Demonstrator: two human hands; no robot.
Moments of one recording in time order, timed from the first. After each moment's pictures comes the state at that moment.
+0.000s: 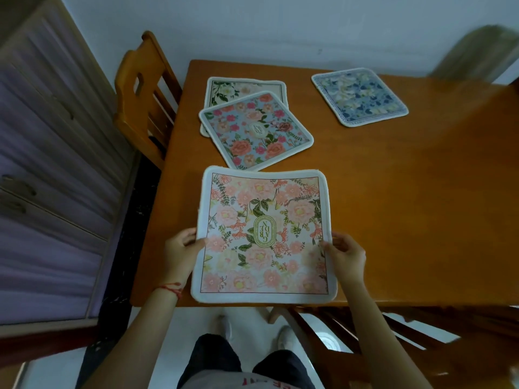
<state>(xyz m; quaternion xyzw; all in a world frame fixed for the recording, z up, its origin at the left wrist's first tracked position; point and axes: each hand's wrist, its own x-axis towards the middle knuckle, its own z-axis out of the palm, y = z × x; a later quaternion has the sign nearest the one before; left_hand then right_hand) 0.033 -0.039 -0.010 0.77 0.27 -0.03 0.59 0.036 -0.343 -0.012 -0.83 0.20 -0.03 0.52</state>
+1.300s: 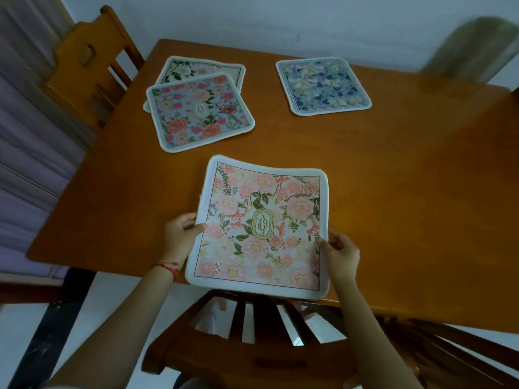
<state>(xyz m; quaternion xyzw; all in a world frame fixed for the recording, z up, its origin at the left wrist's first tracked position) 0.039 -0.289 -0.012 0.76 0.31 0.01 0.57 0.054 -0.590 -0.033 -0.83 0.18 0.00 0.53</state>
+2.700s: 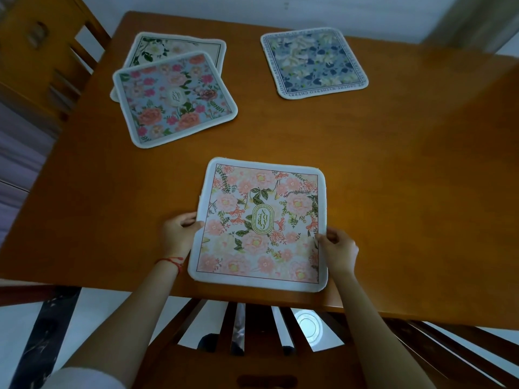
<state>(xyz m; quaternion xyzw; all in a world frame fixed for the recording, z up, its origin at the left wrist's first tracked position) 0.080 -0.305 -0.061 0.80 0.33 -0.02 0.50 0.089 -0.615 -0.061 -0.87 0.22 0.06 0.45</state>
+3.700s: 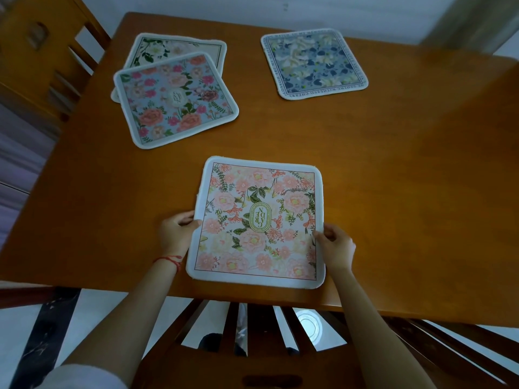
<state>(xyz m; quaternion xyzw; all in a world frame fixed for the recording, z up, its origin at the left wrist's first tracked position) 0.082 -0.293 -0.066 0.82 0.32 -0.02 0.48 0.092 -0.605 -0.062 -0.87 0.19 0.05 0.45</state>
